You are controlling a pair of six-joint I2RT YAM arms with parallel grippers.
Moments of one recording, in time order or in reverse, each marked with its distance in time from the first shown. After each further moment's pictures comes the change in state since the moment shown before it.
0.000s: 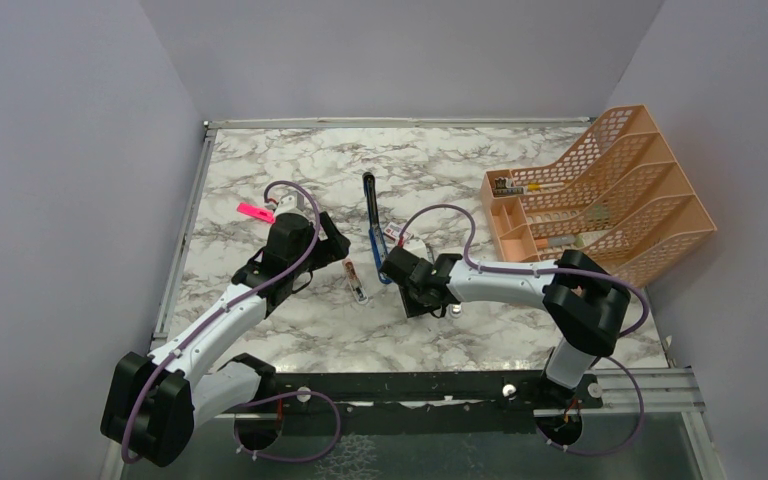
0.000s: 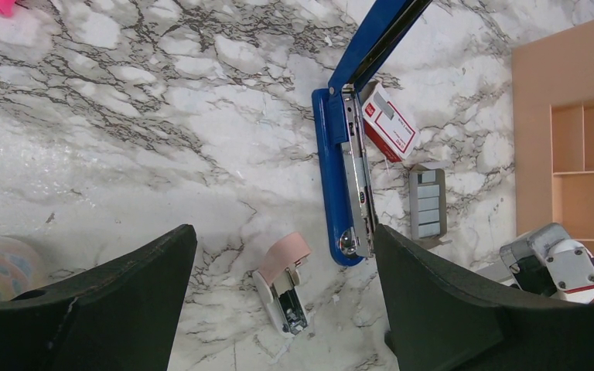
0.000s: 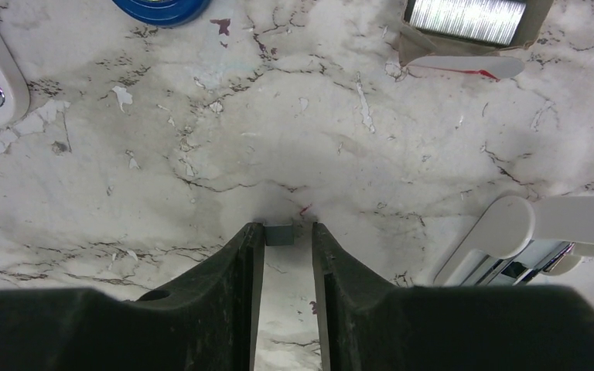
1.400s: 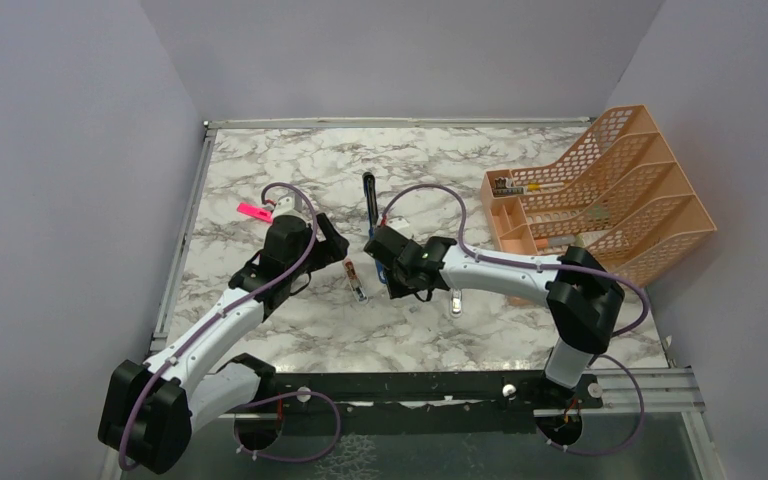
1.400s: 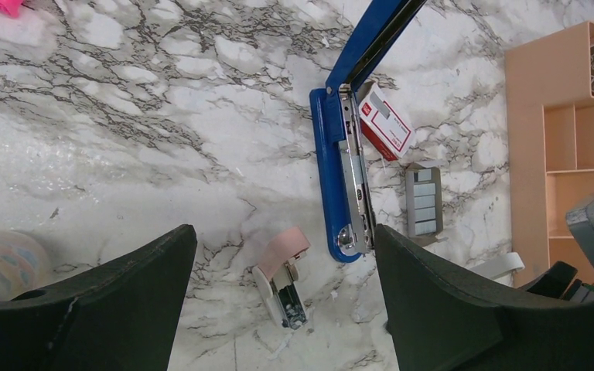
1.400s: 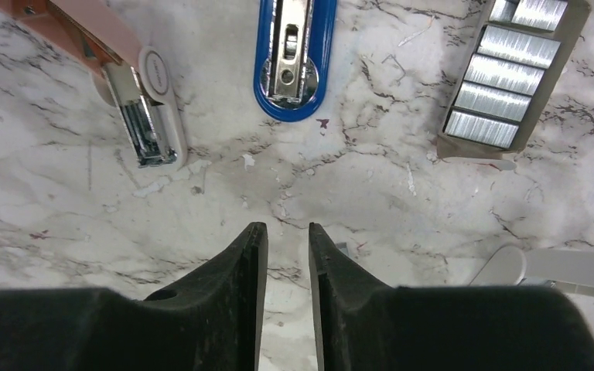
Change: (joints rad) left arm 0.000 -0.037 -0.011 -0.010 0.000 0.000; right arm 0.002 0.022 0.197 -0.042 0.002 -0.056
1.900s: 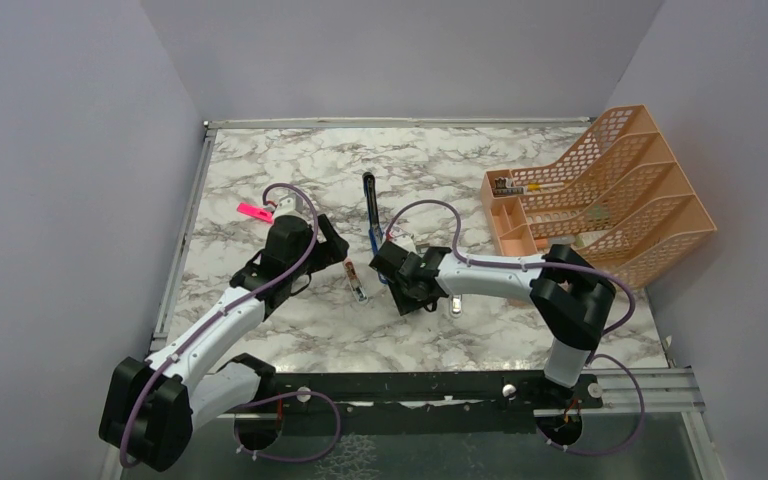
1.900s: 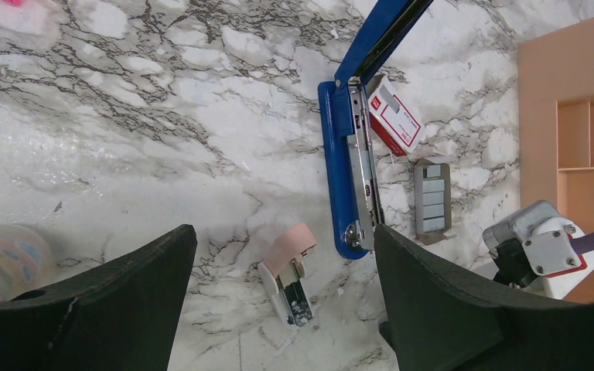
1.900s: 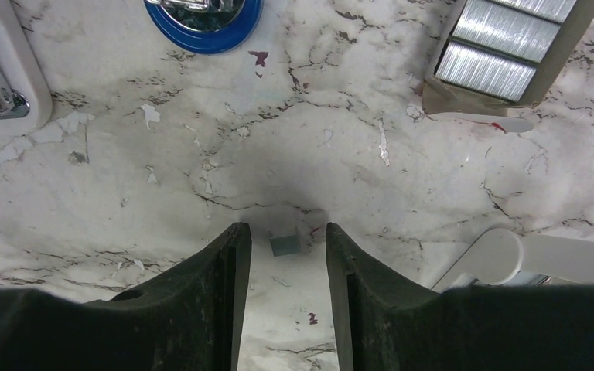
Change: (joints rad) left arm 0.000 0.011 0.000 -0.013 -0.002 0.001; right arm -0.001 0.046 -0.087 -0.028 -0.002 -0.052
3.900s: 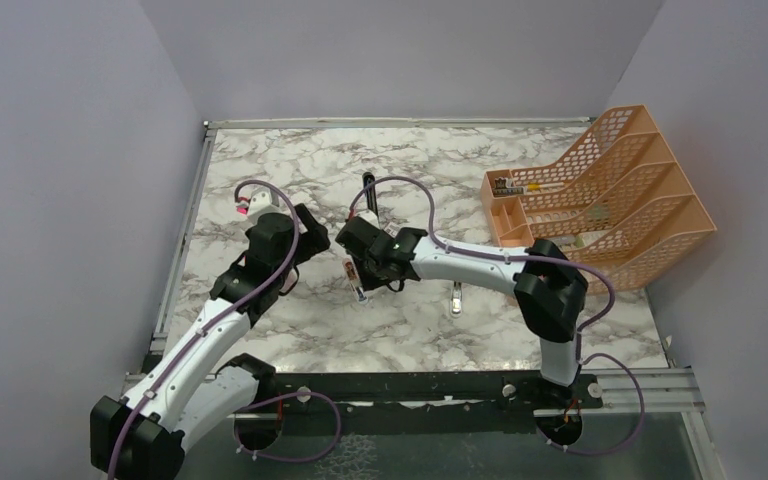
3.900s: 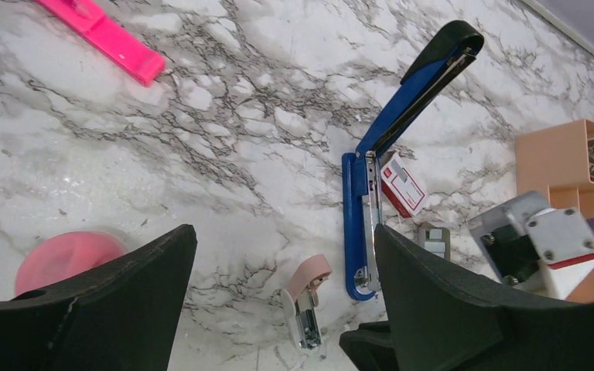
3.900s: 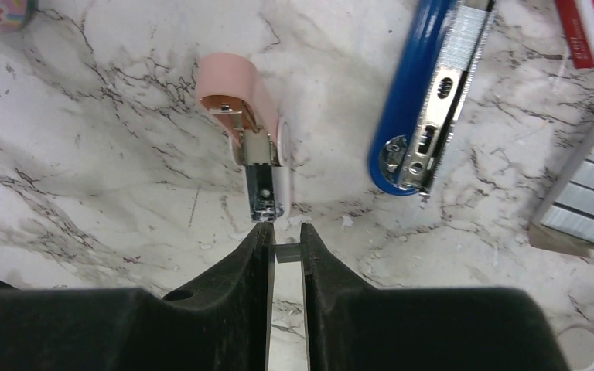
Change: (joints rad) left arm 0.002 -0.132 0.089 -0.152 -0.196 0.005; right arm 0.018 0.115 0.314 0.021 -0.061 -0.007
